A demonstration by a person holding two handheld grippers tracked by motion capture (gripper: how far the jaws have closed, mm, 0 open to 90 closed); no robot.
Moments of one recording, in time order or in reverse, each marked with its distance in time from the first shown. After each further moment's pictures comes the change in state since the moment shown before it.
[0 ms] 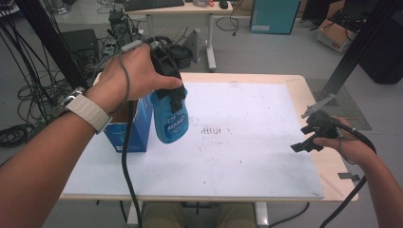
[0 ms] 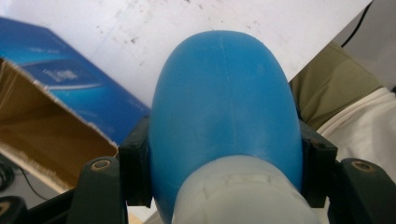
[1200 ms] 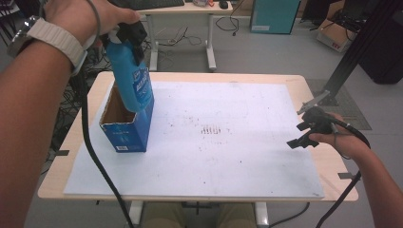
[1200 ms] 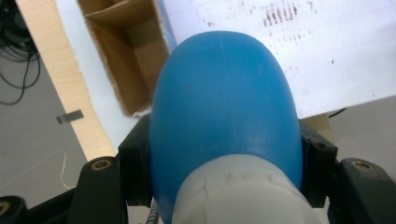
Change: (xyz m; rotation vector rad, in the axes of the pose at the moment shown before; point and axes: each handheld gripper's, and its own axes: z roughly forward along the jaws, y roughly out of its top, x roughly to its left) left arm 0.090 -0.030 -0.075 -0.014 -0.006 -0.561; right arm -0.005 0.012 0.006 -0.009 0.008 -0.021
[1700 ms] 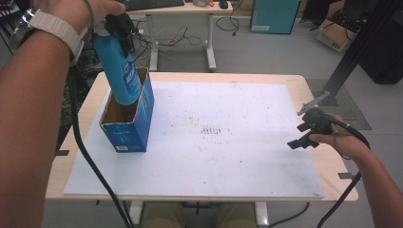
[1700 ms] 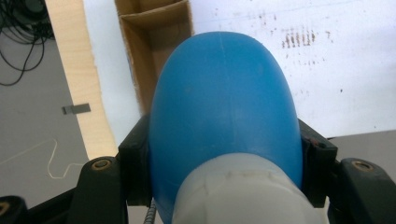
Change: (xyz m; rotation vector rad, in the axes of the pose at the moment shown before) left arm 0.035 0.010 0.003 -0.021 -0.005 -0.125; right arm -0.003 -0.004 0.004 0.013 0.004 0.017
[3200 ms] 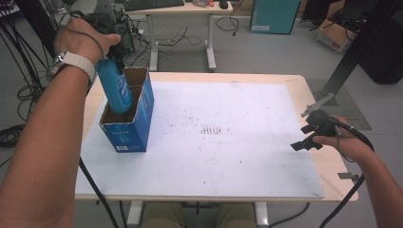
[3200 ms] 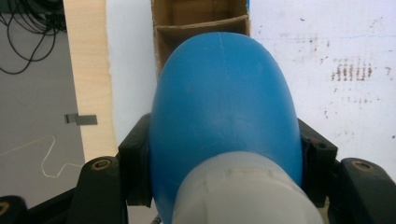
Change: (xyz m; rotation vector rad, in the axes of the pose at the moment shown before) left arm 0.043 0.023 0.083 -0.024 0.039 -0.092; right arm -0.003 -0.011 -0.003 0.011 -0.010 0.024
